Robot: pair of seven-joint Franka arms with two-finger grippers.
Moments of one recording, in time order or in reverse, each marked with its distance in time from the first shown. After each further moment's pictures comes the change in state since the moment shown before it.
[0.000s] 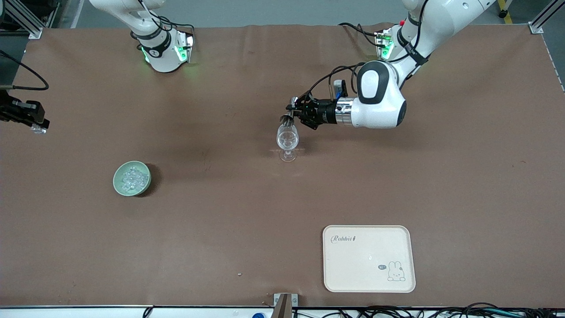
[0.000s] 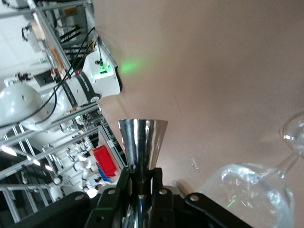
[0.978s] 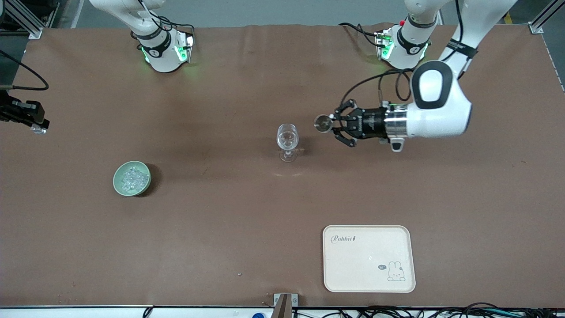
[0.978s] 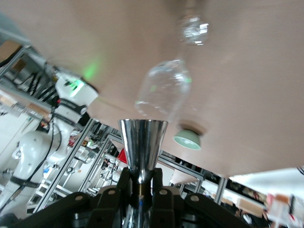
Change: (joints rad) left arm 0.297 -0.161 0.016 0.094 0.088 -0.262 0.535; right arm 0.001 0.000 0.001 0.000 0.000 0.003 0.000
